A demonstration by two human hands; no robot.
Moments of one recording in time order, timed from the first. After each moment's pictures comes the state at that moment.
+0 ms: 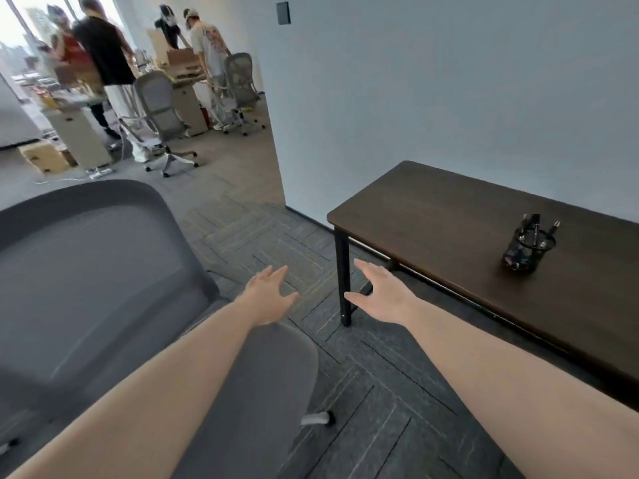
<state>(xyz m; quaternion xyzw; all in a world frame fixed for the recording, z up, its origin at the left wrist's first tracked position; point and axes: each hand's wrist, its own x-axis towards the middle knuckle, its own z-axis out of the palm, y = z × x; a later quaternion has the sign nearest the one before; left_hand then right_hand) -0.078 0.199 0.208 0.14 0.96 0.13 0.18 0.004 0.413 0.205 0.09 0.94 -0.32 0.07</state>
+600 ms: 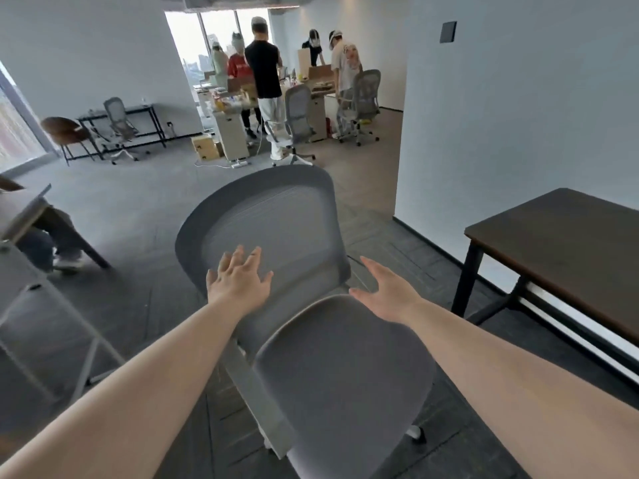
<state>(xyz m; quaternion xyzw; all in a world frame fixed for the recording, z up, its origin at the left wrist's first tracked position) -0.011 -0.124 0.257 -0.11 0.99 0.09 -0.02 -0.003 0.133 0.244 -0.09 0.93 -0.34 0.07</state>
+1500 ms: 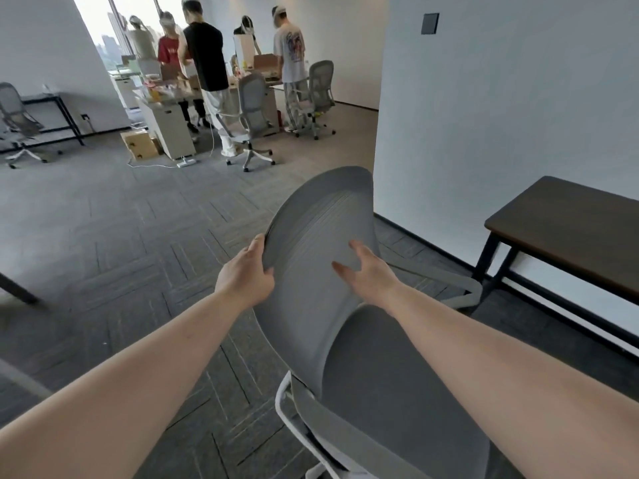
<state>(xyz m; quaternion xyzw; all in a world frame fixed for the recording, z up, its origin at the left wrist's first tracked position) -0.158 -0.327 0.258 0.06 0.98 0.19 -0.04 -0.115 -0.113 0.253 0.05 0.89 -0.45 0.04</state>
